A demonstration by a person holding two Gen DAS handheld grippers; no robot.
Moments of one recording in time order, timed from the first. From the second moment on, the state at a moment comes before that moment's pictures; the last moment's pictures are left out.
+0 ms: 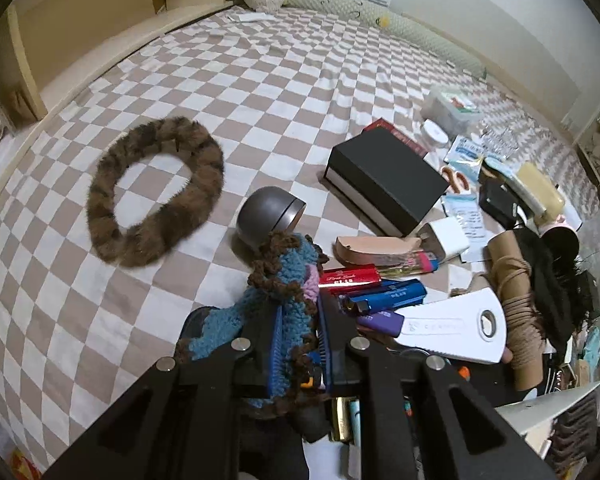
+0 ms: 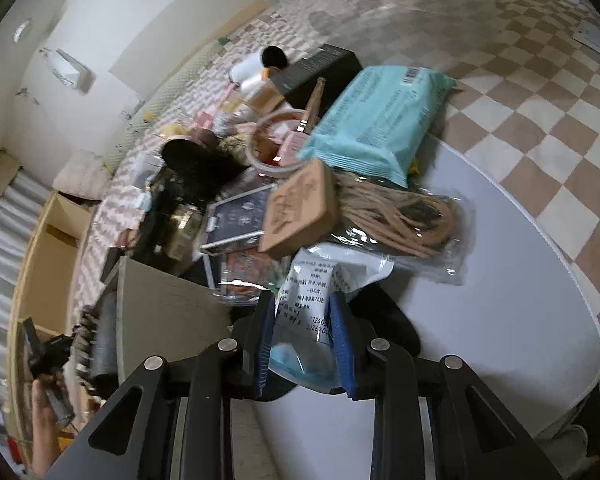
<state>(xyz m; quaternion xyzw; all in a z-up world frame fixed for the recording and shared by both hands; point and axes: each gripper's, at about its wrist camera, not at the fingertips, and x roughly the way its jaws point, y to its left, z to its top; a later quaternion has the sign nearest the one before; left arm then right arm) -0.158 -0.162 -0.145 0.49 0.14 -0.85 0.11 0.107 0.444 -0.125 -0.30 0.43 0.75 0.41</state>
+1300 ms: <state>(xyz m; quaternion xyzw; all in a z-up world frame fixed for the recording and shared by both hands) -0.130 -0.126 -0.086 0.43 0.13 -0.89 0.02 0.071 0.453 -0.153 -0.37 0.37 0.73 0.45</state>
